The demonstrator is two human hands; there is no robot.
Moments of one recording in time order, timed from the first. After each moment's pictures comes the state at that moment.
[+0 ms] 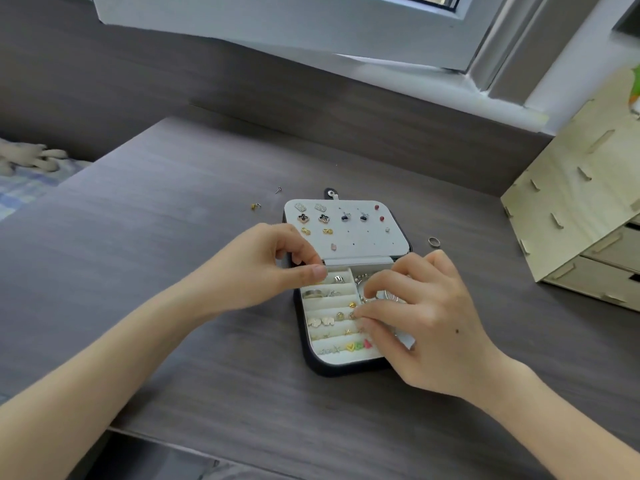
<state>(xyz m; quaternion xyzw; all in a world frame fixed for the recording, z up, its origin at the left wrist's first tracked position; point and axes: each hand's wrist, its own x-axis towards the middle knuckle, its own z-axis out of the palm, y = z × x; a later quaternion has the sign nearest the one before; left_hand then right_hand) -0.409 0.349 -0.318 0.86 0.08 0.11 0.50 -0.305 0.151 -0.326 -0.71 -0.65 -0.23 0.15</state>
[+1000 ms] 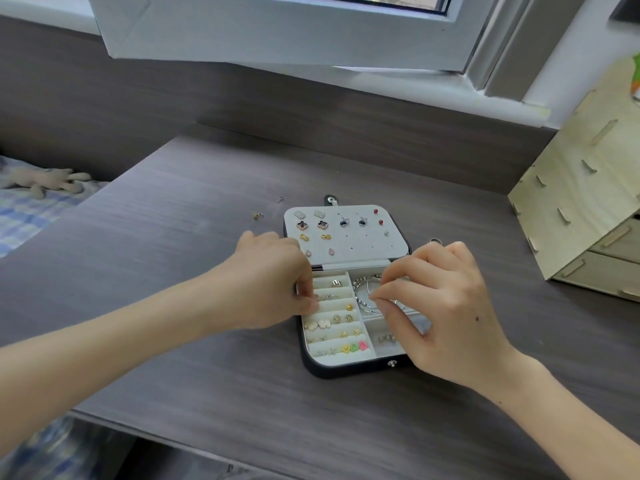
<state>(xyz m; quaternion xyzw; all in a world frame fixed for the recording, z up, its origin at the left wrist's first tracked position) -0.402 0.331 -0.298 0.99 0.09 -0.04 0.10 -0.294 0.143 -0.322 -0.72 -0.61 -0.26 0.22</state>
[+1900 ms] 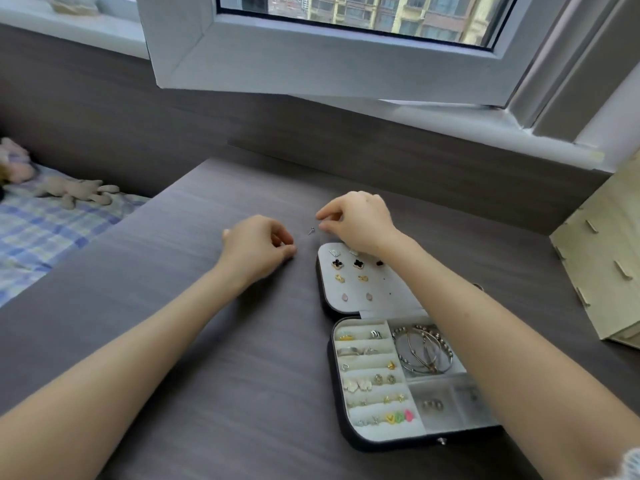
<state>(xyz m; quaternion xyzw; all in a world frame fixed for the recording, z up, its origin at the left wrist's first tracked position) -0.349 0.439 -0.347 0.90 0.32 0.16 0.26 -0.209 0.340 -0.317 -0.86 -0.49 -0.02 0.15</state>
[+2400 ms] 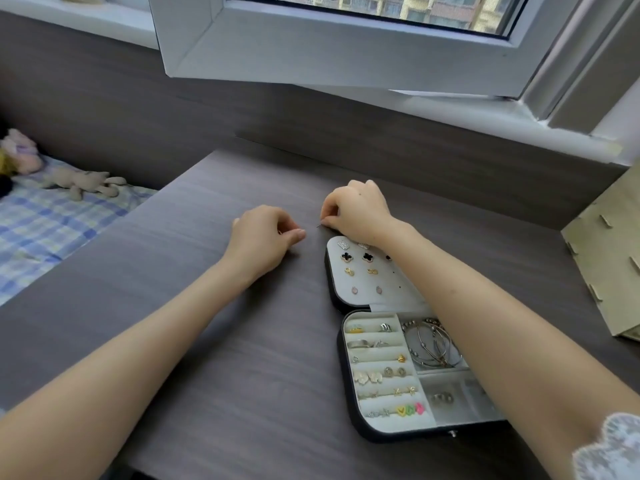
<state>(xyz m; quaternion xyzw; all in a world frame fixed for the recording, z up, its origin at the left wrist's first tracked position) -0.352 0.443 -0.351 0.88 0.29 0.22 0.30 -0.200 0.361 -0.328 -0.83 -0.55 -0.06 0.06</state>
